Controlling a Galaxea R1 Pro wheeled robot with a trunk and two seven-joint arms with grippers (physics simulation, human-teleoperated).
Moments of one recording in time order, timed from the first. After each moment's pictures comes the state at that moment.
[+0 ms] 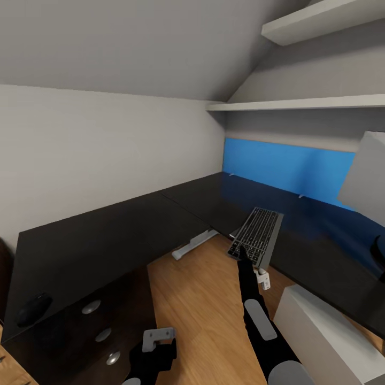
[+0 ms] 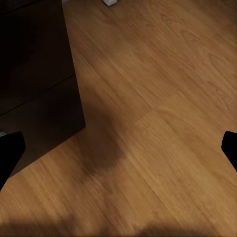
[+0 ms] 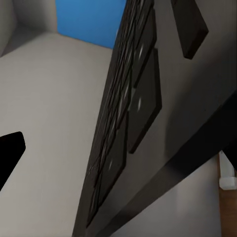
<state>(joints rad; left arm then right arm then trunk) 0.00 -0.01 -0.54 -1.52 0.44 0.46 0.64 -0.50 0.16 -0.03 -0.83 -1.21 -0.31 0.24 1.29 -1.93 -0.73</state>
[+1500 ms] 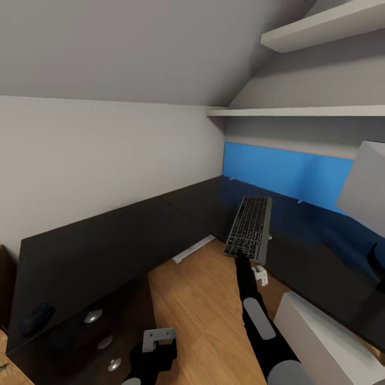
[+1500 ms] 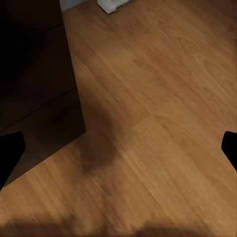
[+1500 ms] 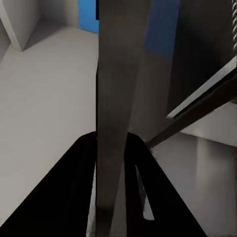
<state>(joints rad) 0.00 -0.01 -0.54 -1.52 0.44 0.46 0.64 -0.50 0.17 -0.01 -0.85 -1.20 -0.30 0.27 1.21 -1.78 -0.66</state>
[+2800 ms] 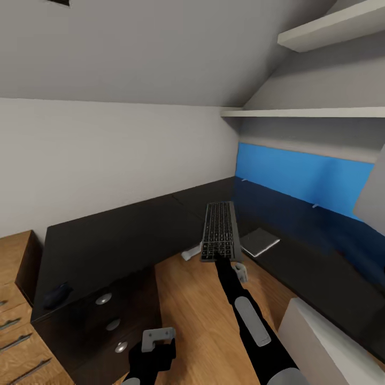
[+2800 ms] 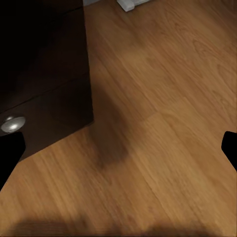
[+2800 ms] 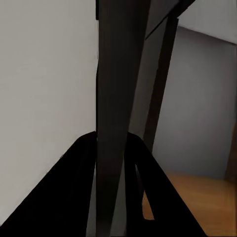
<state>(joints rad) 0.00 0.00 -0.54 -1.52 0.44 0.45 0.65 -0.46 0.17 0.14 -0.98 -1.21 -0.05 0.09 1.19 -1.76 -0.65</state>
